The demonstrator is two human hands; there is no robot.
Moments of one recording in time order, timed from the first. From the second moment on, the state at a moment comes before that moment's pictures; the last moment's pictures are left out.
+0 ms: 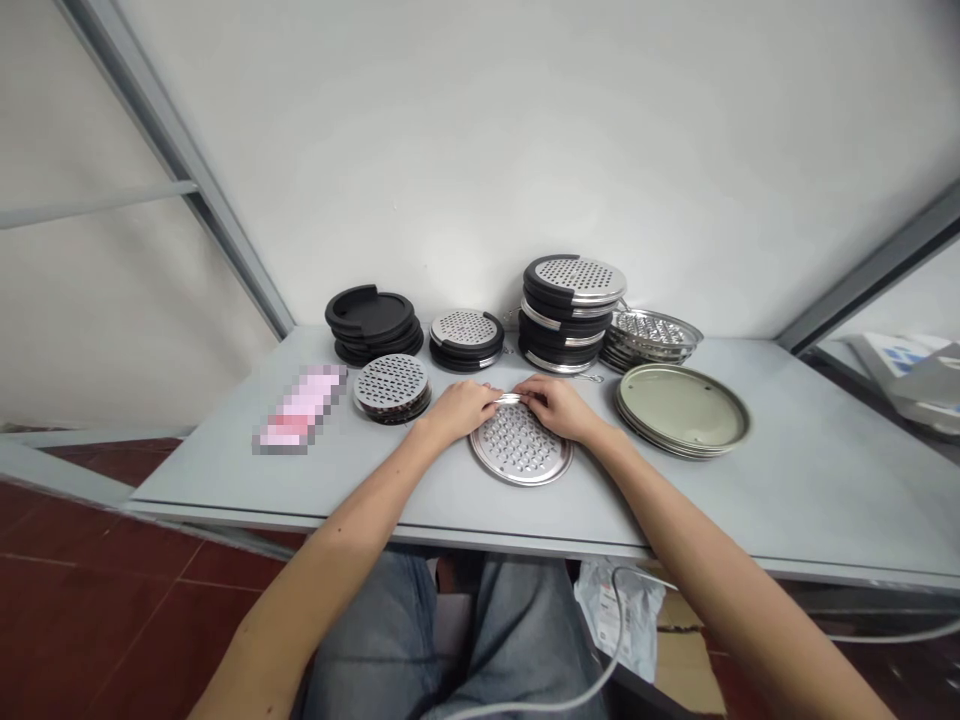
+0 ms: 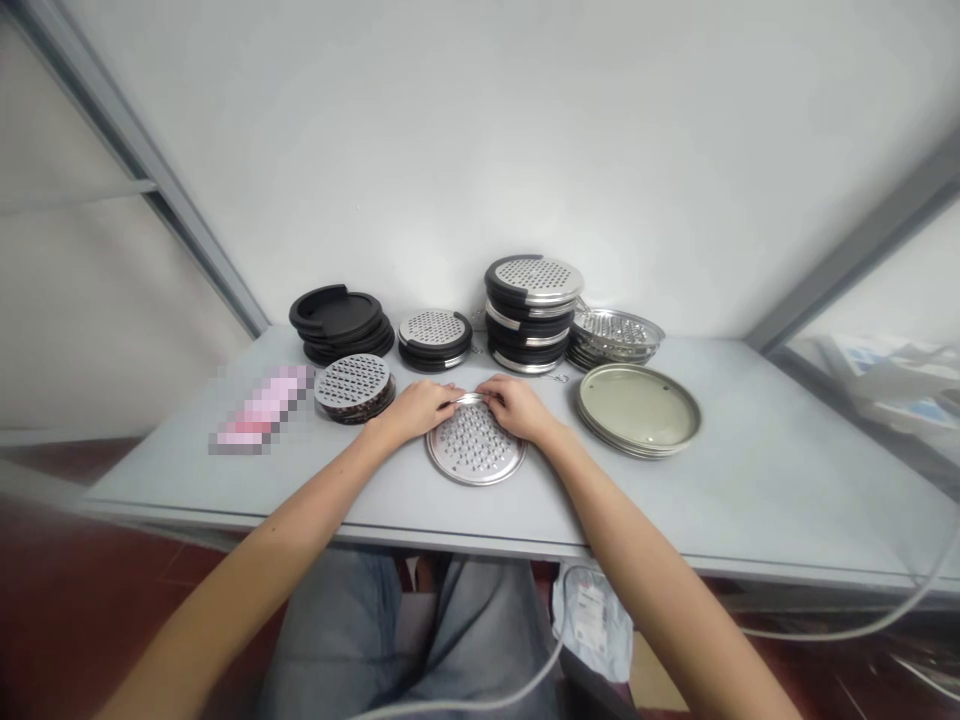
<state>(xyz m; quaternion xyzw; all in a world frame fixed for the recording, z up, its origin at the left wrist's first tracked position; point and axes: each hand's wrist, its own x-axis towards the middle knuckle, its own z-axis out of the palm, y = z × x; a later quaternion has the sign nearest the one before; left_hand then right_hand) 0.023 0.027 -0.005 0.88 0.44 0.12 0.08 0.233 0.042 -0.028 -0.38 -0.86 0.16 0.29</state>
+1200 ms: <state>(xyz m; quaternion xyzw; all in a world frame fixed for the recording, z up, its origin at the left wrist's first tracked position) 0.013 0.035 -0.022 0.86 0.41 0.25 0.17 0.232 0.042 -0.029 -0.38 -0.86 0.17 0.29</state>
